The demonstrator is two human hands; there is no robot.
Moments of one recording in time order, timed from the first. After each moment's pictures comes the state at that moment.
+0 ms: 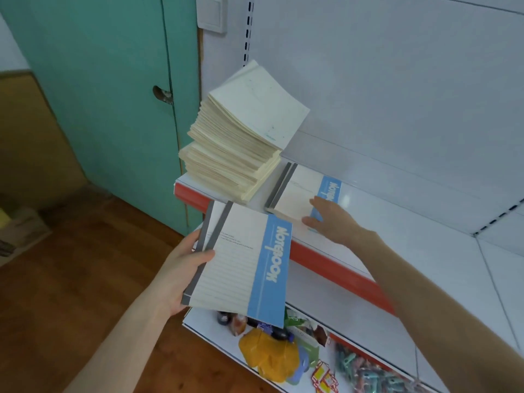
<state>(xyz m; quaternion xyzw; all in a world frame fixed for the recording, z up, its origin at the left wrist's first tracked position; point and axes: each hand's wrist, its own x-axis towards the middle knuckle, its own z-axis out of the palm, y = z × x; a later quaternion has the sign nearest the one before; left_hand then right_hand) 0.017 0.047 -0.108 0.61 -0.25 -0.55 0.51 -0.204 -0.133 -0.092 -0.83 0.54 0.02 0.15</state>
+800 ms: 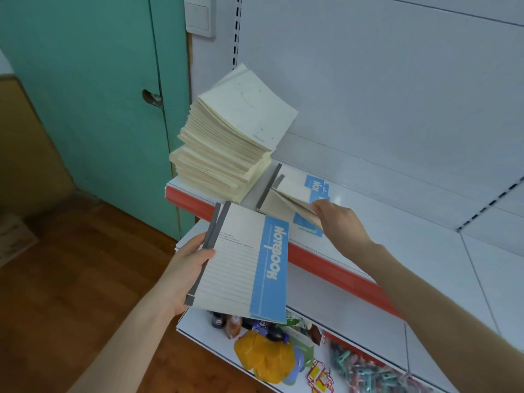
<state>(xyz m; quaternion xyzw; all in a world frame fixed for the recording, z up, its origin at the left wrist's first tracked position) 0.003 0.041 -0.103 0.61 -0.27 -0.55 0.50 -0.227 -0.107 -0.085 -0.88 0.44 -0.15 -0.07</state>
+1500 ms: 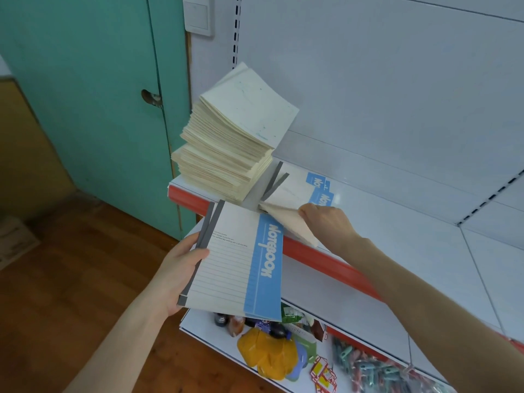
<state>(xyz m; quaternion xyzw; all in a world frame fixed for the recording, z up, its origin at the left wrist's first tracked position) 0.023 0.047 -0.116 0.62 -0.28 -0.54 0.49 -0.202 -0.105 -0.093 -0.88 0.46 -0.02 -0.10</state>
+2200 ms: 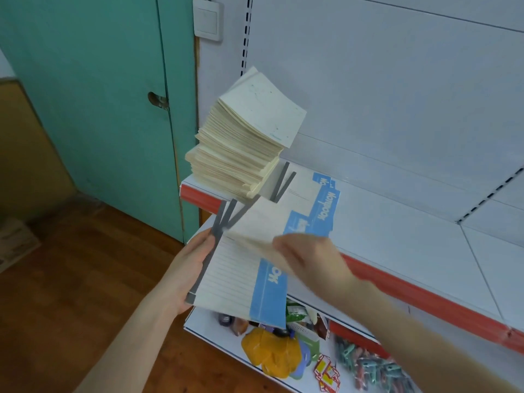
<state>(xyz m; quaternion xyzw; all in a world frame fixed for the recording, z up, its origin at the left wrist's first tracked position) 0.039 0.058 -0.125 0.57 -0.27 -0.59 0.50 -0.166 0.001 -0.084 -0.91 0.33 -0.25 0.05</state>
